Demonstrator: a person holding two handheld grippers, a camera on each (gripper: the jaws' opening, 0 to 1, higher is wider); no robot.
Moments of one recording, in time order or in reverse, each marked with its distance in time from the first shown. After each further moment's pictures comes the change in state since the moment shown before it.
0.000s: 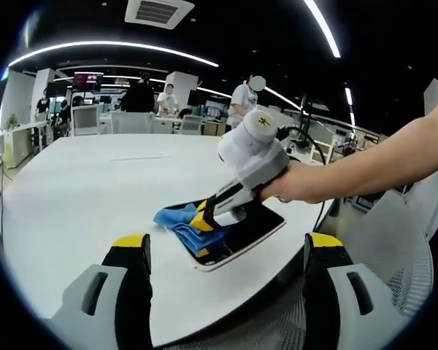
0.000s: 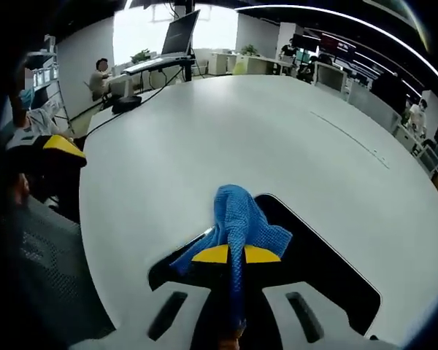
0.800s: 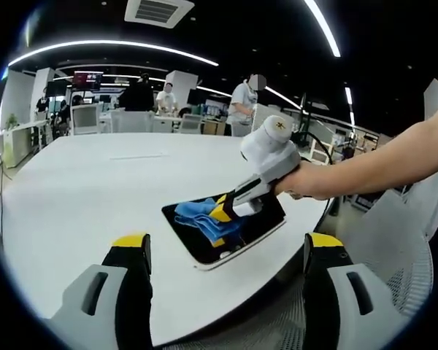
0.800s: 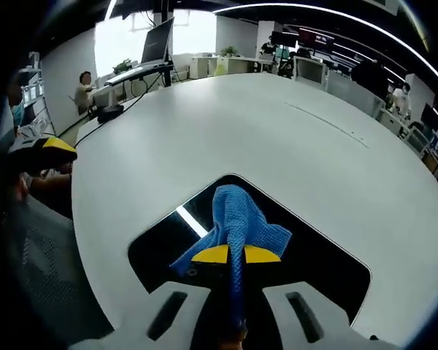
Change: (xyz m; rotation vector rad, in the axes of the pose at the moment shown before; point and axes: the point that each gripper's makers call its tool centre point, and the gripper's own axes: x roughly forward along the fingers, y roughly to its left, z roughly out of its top) left arm 0.000 0.000 -0.001 -0.001 0.008 -0.002; right arm -0.022 -0.031 -0.026 0.094 -0.004 -0.064
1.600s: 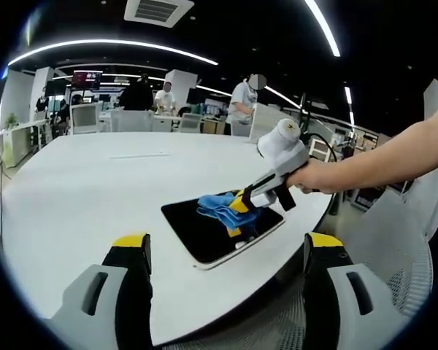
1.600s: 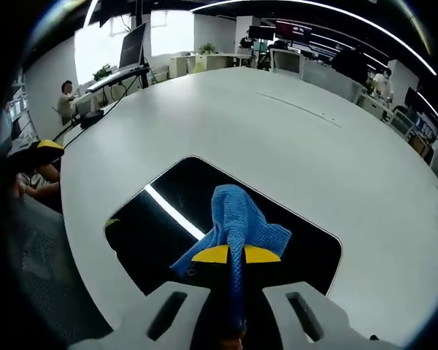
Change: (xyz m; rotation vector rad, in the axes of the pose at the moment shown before) left arm 0.001 -0.001 -0.001 -0.001 0.005 -0.003; right arm -0.021 -0.041 -0.028 0.098 0.024 -0.068
